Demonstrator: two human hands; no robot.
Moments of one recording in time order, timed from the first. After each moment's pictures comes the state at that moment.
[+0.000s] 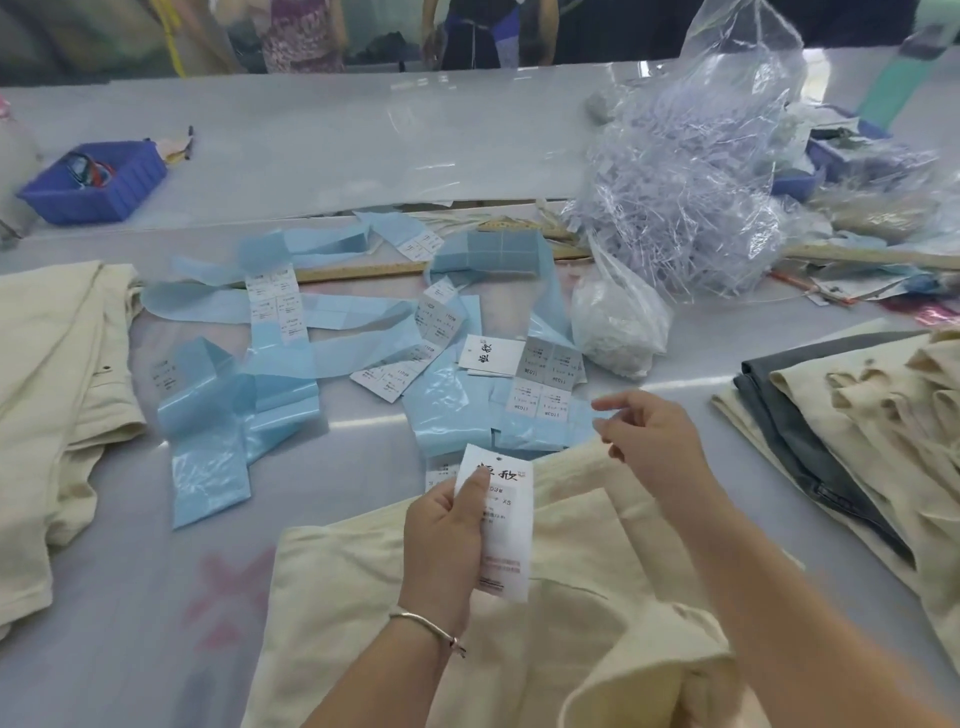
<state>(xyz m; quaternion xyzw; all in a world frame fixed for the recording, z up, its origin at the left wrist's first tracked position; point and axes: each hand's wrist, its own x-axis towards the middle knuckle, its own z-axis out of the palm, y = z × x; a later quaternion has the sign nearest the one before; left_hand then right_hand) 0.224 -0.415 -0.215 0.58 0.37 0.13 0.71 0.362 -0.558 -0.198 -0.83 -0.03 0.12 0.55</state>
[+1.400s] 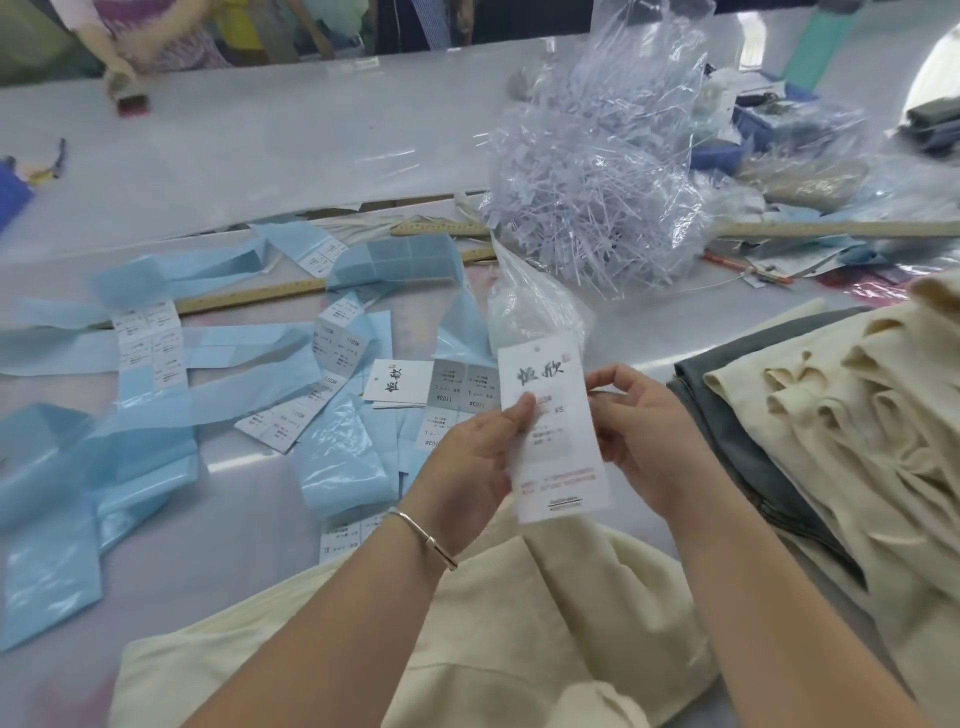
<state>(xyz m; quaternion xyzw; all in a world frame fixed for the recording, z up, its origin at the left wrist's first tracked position) 0.373 -0.460 -0.202 0.50 0.17 -0.10 0.84 0.438 -0.613 -0.194 -0.63 -0.01 0.22 0.75</state>
